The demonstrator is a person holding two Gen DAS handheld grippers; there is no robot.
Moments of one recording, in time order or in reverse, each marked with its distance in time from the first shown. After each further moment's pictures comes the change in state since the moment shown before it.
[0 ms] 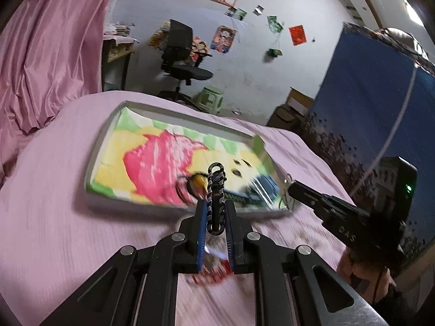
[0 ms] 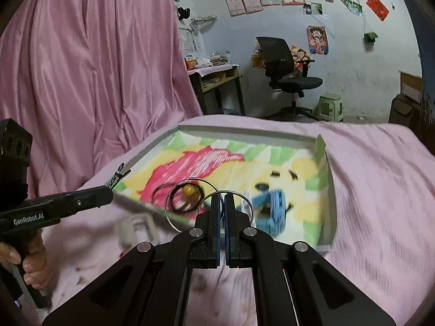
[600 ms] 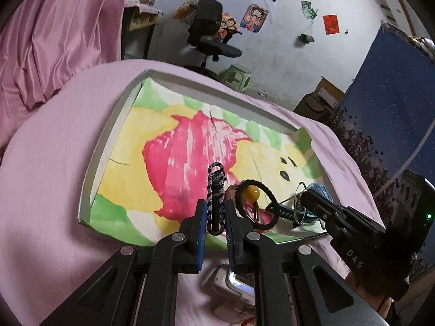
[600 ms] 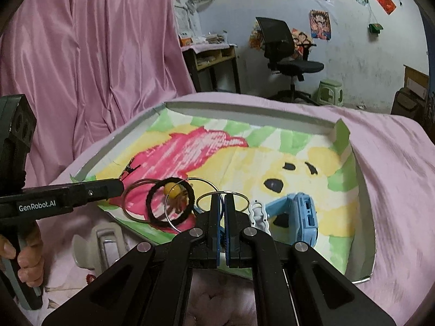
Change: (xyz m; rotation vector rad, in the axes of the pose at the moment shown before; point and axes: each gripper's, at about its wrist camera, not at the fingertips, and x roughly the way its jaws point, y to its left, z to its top) left arm 0.067 0.044 0.013 -0.095 0.141 0.085; right arm 0.065 0.009 -0.003 -0.009 0.116 -0.031
